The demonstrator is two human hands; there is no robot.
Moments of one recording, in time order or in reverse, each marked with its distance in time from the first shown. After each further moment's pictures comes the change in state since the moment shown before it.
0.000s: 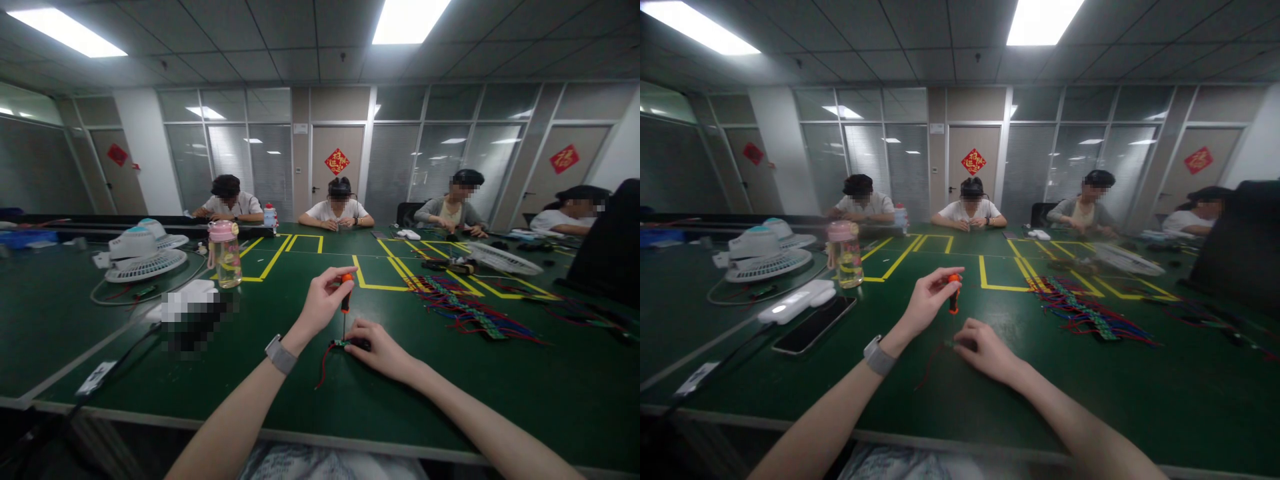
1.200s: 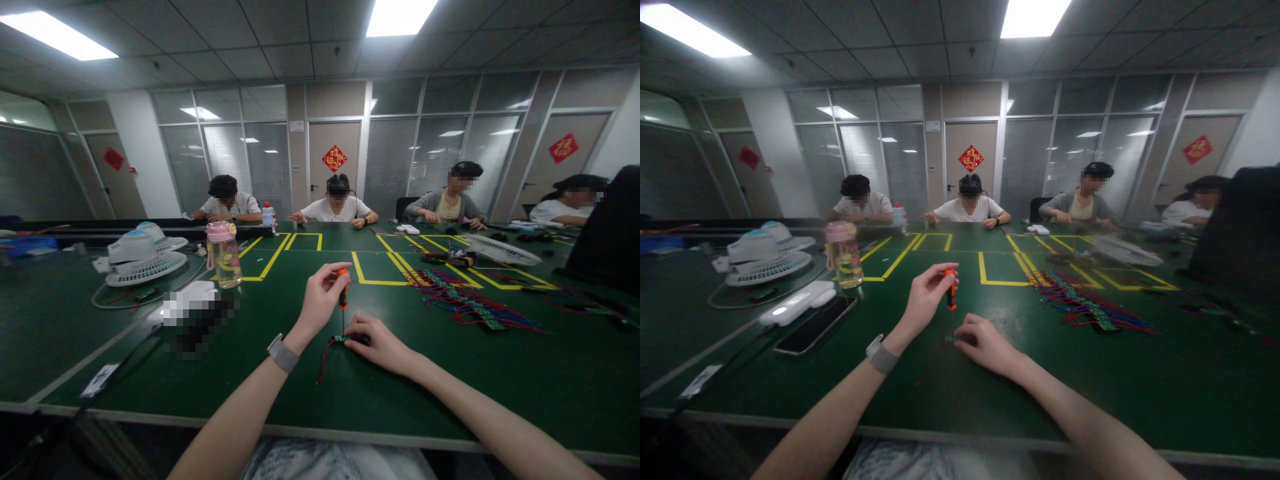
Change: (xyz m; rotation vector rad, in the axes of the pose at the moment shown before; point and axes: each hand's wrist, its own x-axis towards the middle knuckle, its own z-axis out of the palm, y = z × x) left_hand 0.000 -0.003 0.004 0.020 0.091 0.015; right_hand -0.001 0.005 0.003 -0.010 0.010 -0.021
